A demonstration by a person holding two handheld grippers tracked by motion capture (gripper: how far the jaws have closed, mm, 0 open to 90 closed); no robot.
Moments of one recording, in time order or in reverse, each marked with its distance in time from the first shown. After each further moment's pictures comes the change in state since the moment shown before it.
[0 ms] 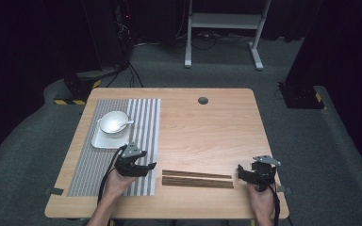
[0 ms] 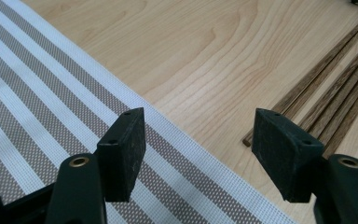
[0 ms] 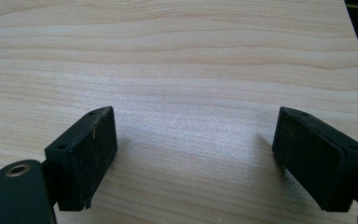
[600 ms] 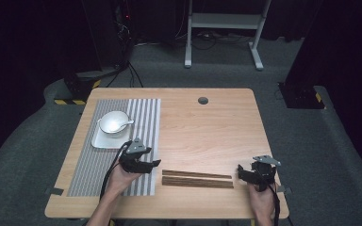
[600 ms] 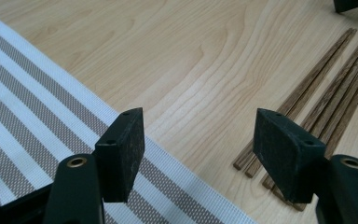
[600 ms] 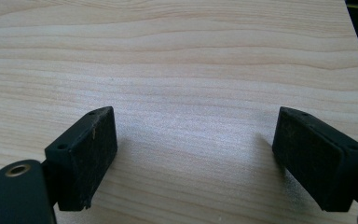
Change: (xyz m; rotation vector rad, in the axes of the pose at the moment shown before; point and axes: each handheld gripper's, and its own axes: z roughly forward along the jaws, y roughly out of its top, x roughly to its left) left arm -0.003 0.018 0.005 -0.008 -0.031 0.035; right arm 0.000 0.000 0.000 -0.001 0.001 -0.004
